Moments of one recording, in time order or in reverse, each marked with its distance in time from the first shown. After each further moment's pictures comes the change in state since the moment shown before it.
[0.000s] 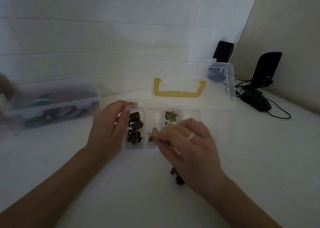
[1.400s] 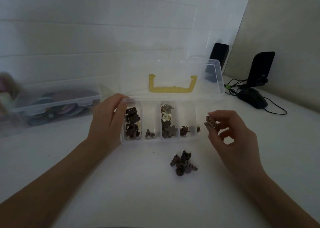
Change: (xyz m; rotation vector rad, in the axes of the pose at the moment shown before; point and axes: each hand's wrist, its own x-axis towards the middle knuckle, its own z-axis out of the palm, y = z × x) left_hand 0.002 -0.006 0.000 -0.010 0.035 0.044; right_hand -0.043 0.045 -0.038 0.269 0.044 0.580
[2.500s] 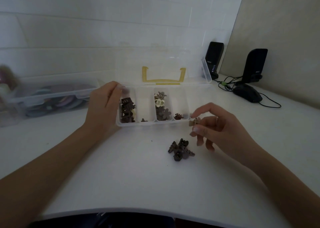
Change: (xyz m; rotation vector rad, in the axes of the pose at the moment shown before) left_hand 0.006 -0.010 0.002 -0.042 0.037 -0.035; right_hand 0.005 -0.005 -0.005 0.469 -0.436 0.252
